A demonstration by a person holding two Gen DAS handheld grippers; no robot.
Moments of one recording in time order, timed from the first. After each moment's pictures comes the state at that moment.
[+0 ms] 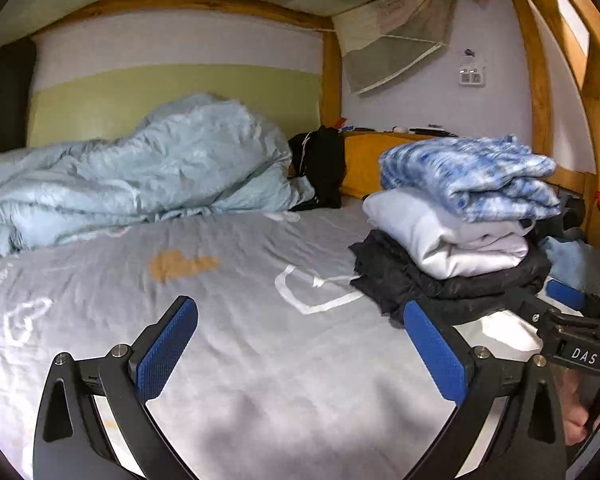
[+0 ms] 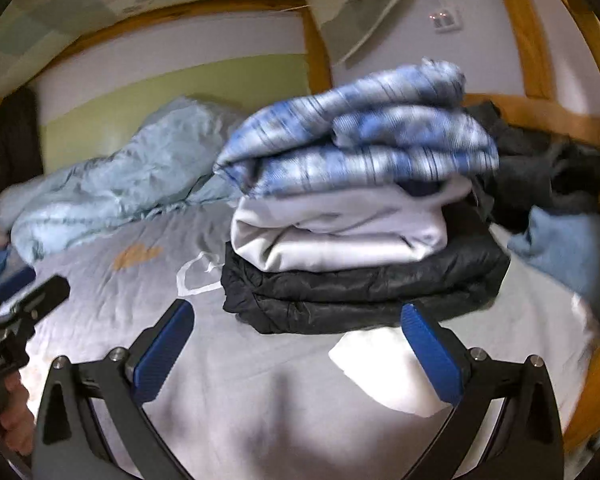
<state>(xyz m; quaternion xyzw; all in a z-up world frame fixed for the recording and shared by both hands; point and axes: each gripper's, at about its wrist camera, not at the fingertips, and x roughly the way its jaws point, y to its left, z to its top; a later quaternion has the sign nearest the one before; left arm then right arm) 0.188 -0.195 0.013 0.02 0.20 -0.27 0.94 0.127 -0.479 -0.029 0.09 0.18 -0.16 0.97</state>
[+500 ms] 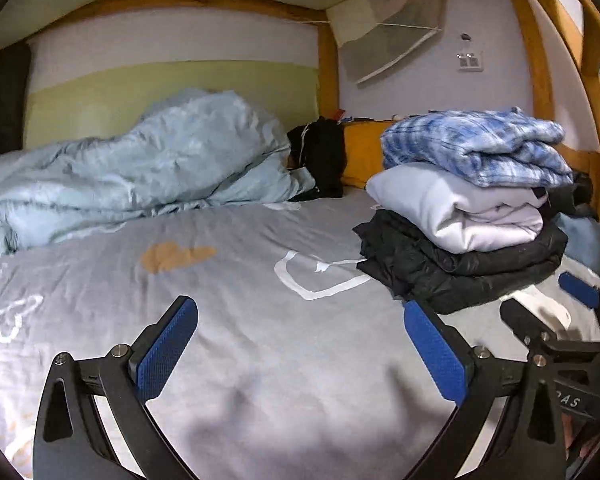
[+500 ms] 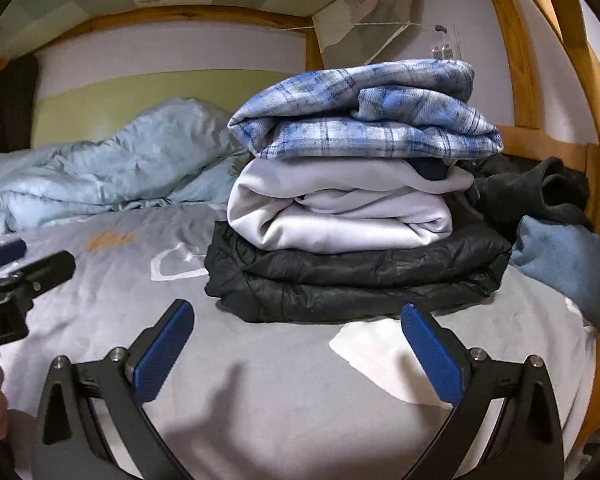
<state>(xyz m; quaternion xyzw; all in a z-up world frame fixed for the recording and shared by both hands) 0.192 -0.210 -0.017 0.04 0.19 -0.27 0.94 0.132 -0.449 -0.060 0.02 0.16 -0.20 0.97</state>
